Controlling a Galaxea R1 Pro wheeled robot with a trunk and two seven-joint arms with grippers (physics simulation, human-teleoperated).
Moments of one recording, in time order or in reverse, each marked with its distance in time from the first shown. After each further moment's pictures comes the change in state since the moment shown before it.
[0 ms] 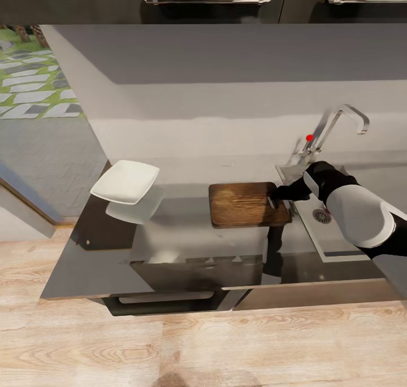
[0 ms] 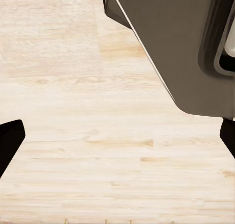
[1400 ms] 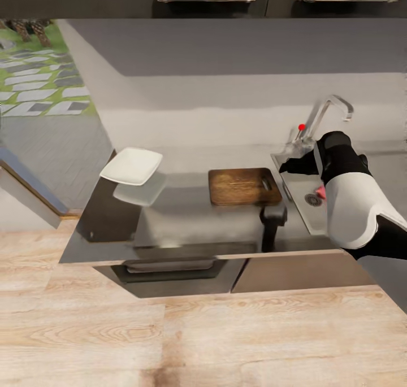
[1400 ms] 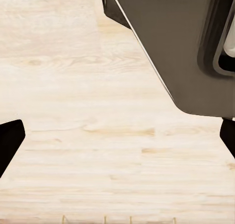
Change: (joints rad) left arm 0.000 -0.002 0.000 0.000 0.000 0.000 0.000; right arm 0.001 0.083 0.018 -0.390 0.003 0.175 0.001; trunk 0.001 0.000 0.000
